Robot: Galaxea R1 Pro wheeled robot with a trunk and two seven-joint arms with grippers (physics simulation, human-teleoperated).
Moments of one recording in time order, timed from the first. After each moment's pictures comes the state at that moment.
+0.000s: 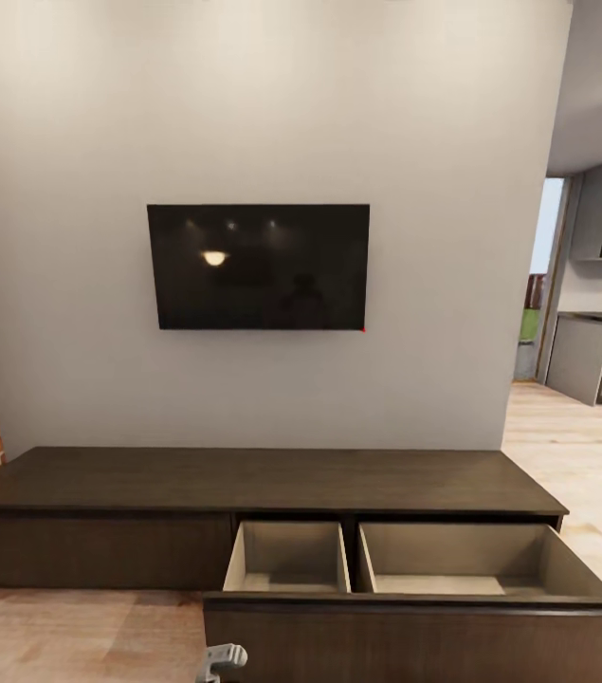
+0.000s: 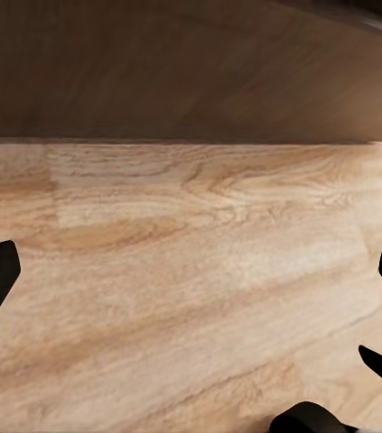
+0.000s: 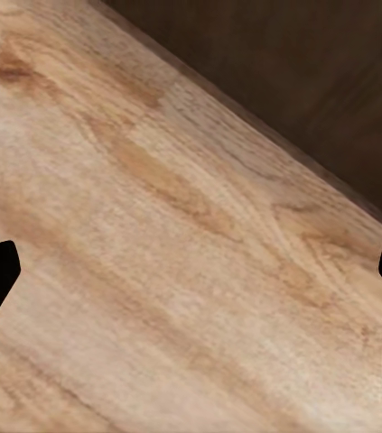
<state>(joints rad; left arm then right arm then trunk) -0.33 -0.03 -0.02 -0.37 0.14 0.24 -0.51 -0.36 0.15 0.58 0.02 0.03 -0.18 0.00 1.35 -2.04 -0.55</state>
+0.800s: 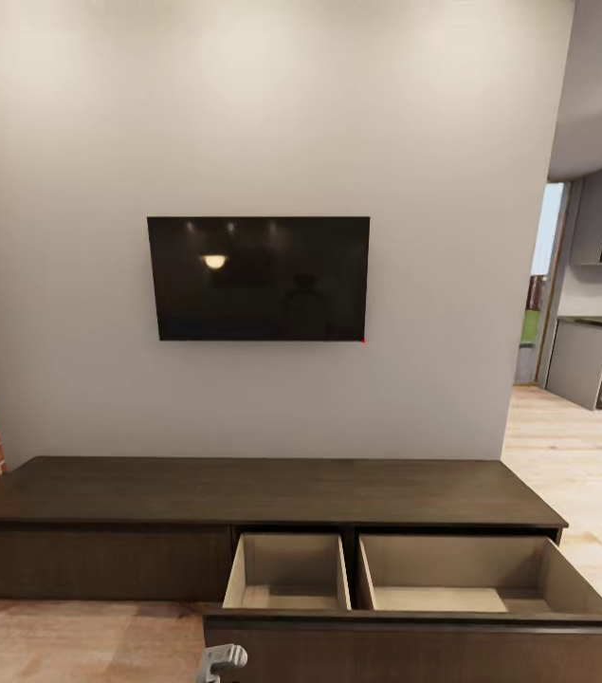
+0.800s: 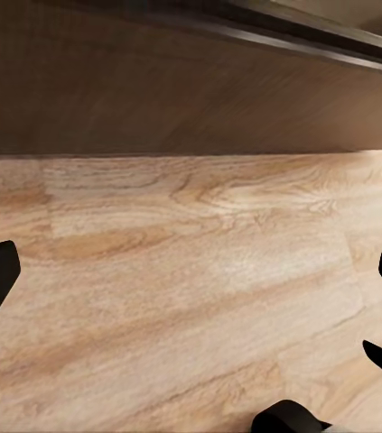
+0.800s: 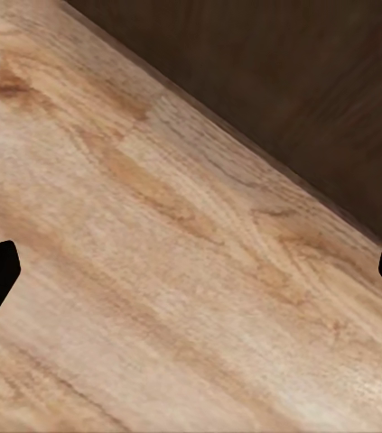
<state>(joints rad) -0.33 -0.03 -0.02 -0.37 0.14 0.24 -0.51 -0.35 0.14 0.58 0.02 0.03 -0.18 0.00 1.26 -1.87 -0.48</state>
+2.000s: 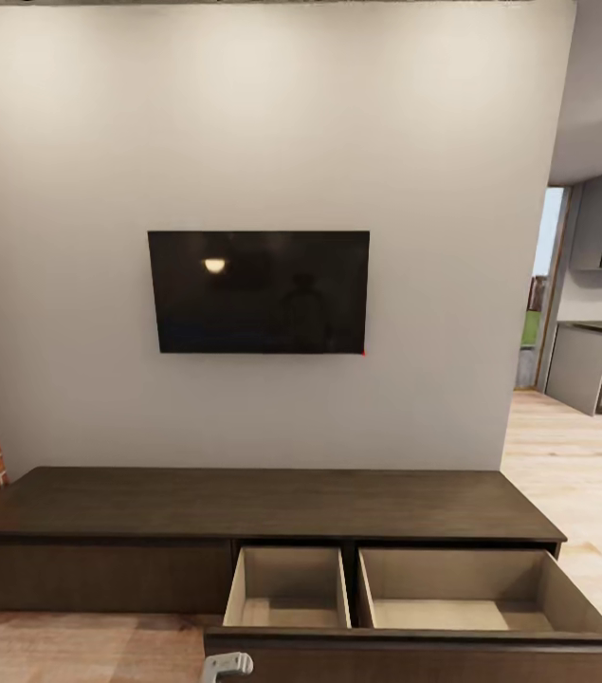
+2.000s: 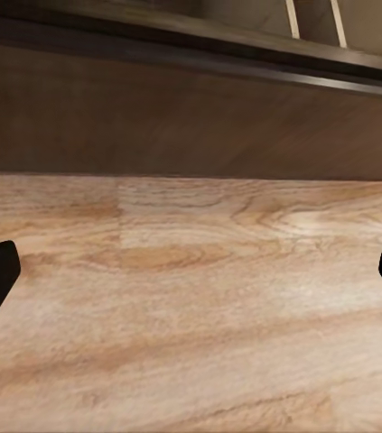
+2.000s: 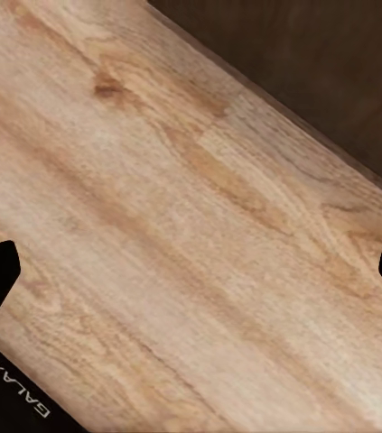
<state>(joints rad) -0.33 -0.09 -0.02 -0.31 0.14 0.14 -0.26 -0.32 0.14 0.58 0.02 0.01 -0.18 0.16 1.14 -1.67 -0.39</state>
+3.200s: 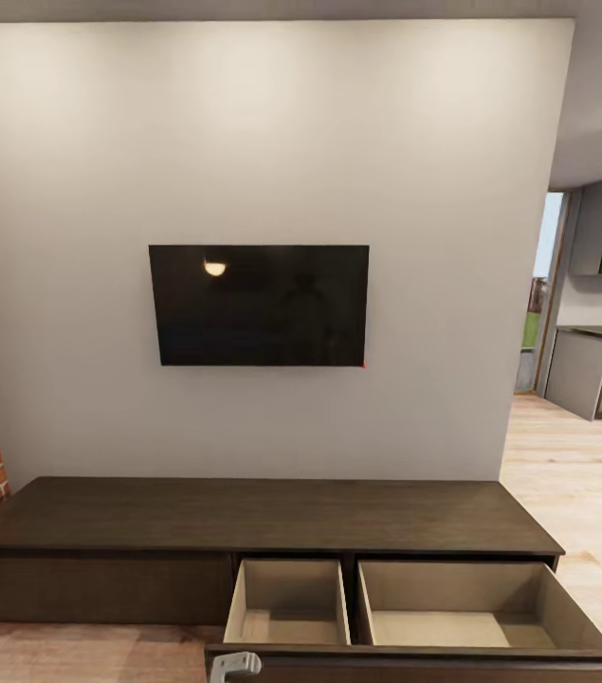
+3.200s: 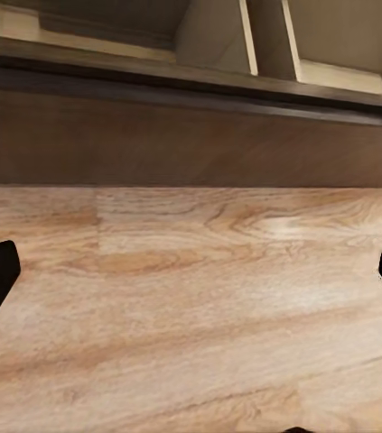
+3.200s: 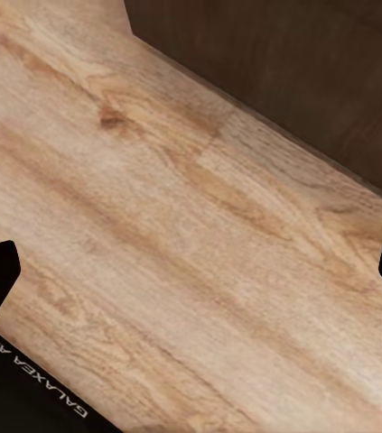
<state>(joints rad) -0.33 -0.11 -0.03 -0.31 0.15 0.14 -0.25 -0.32 0.14 0.55 0.02 -0.05 -0.18 0.16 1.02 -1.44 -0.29</state>
